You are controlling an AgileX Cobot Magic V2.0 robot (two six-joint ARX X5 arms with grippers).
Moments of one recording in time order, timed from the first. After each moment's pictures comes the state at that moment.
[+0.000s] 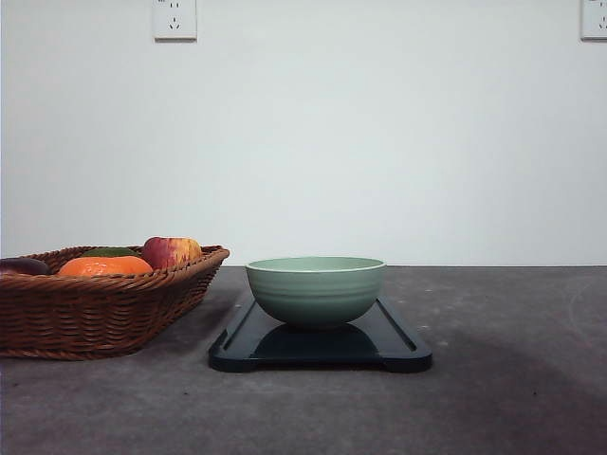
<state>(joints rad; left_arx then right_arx) 0.01 0.01 0.03 -0.15 0.00 -0.16 0.10 0.41 0.25 -0.06 -0.10 -0.05</state>
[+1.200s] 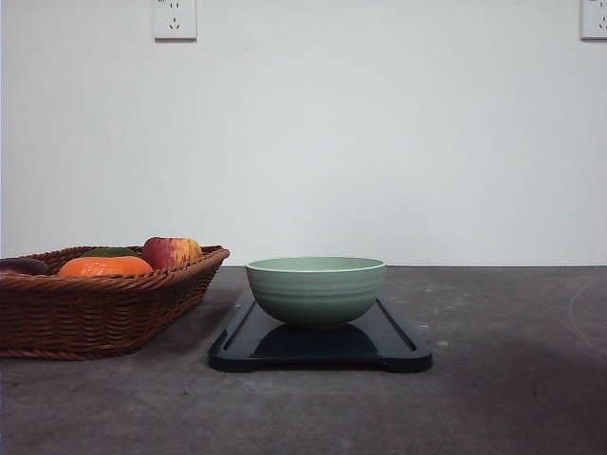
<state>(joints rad) 0.01 0.01 0.03 -0.15 0.00 -0.16 0.03 0.00 0.02 -0.08 -0.10 0.05</state>
